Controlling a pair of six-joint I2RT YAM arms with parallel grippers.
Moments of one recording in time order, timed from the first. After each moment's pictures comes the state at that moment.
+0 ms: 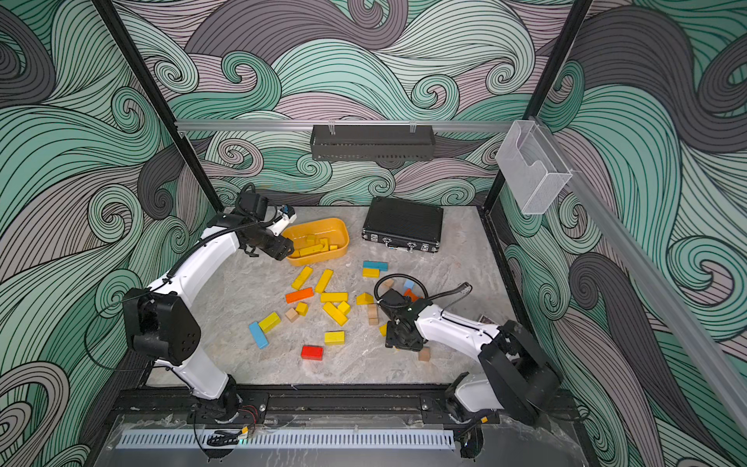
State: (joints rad) left arm -0.18 1.68 1.53 -0.87 0.11 0.40; right arm 0.73 1.41 0.68 -0.71 0.01 0.79
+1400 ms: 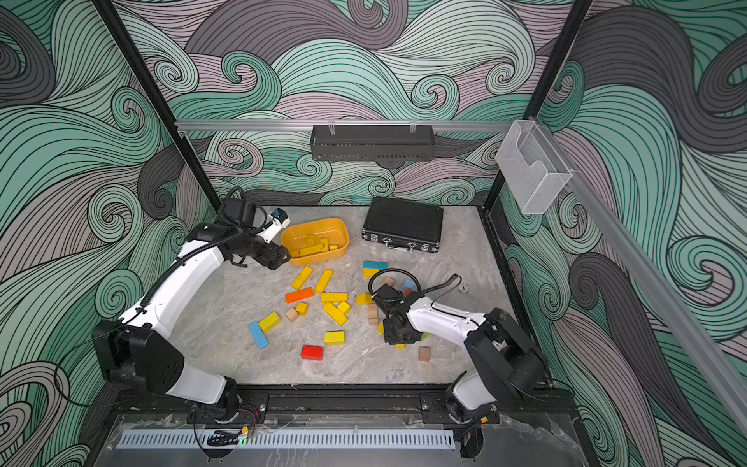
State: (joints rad) left arm -0.18 1.48 1.41 -0.93 0.18 0.39; right arm 0.73 1.47 0.75 -0.75 0.06 0.61
